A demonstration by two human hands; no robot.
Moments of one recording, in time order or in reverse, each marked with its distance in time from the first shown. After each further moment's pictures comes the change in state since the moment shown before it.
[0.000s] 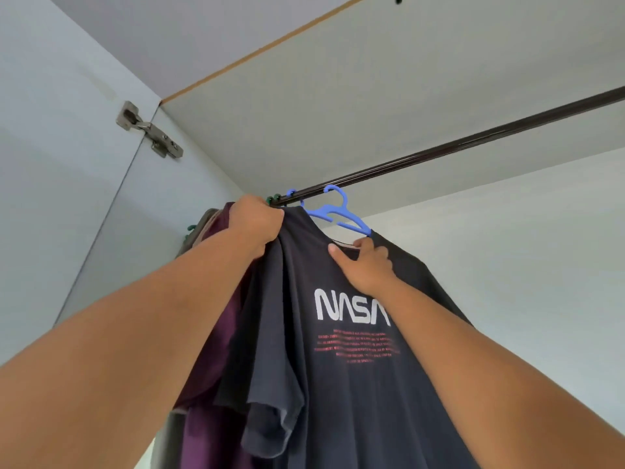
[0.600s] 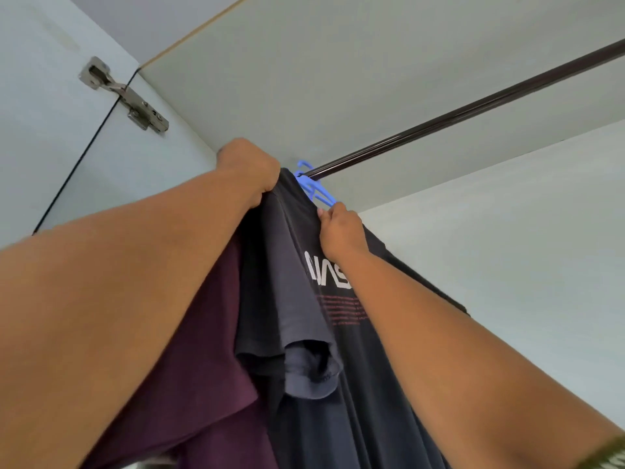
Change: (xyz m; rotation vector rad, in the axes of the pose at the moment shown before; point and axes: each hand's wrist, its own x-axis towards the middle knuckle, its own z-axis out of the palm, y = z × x) left_hand 0.076 -0.017 0.005 0.204 0.096 0.209; right_hand 0.063 -0.049 0.091 0.162 0.222 -0.211
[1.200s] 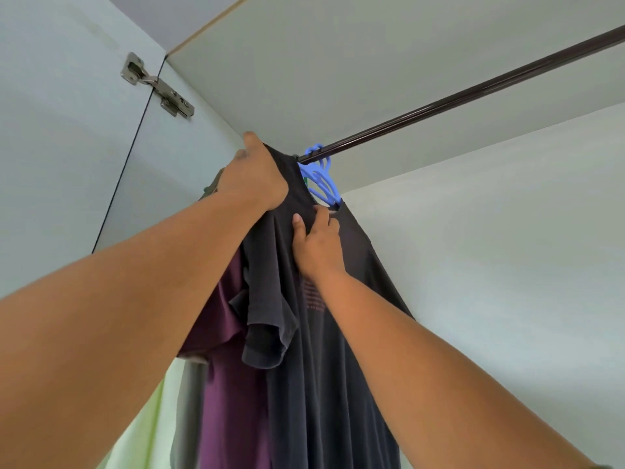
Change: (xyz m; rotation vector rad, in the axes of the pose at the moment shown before) left_hand -0.085 0.017 -0.045 0.368 -0.094 0.030; right_hand -0.103 -0.030 0.002 0.220 -0.066 0.030
